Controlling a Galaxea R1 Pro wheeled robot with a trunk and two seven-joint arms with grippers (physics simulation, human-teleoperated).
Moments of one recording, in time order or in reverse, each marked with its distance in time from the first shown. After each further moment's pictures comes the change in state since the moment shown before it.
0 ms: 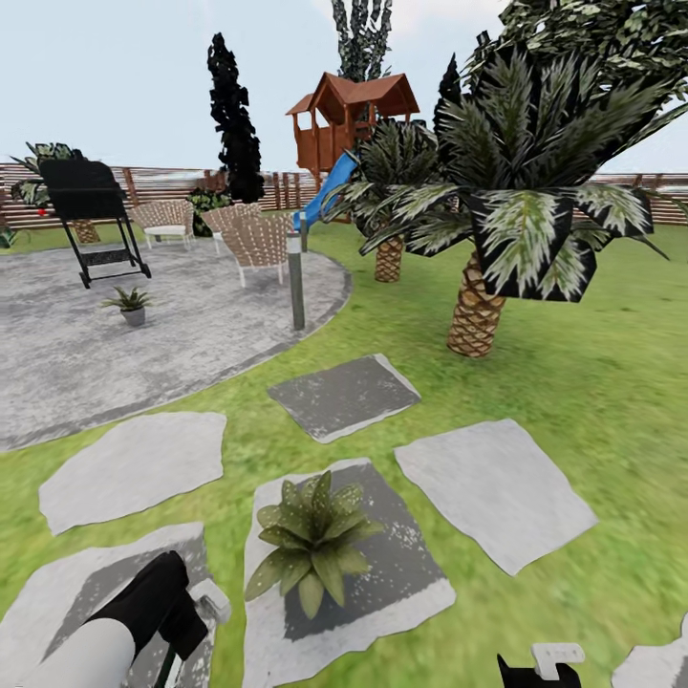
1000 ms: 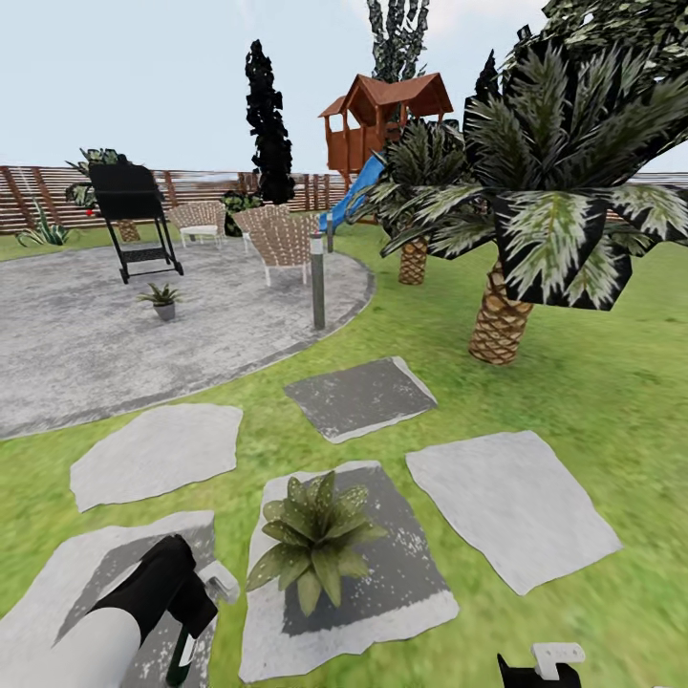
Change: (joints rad) left arm -0.011 -0.013 -0.008 -0.080 -0.010 0.002 -0.076; right arm 0.000 0.000 -0.001 -0.001 0.000 0.000 0.000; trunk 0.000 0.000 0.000
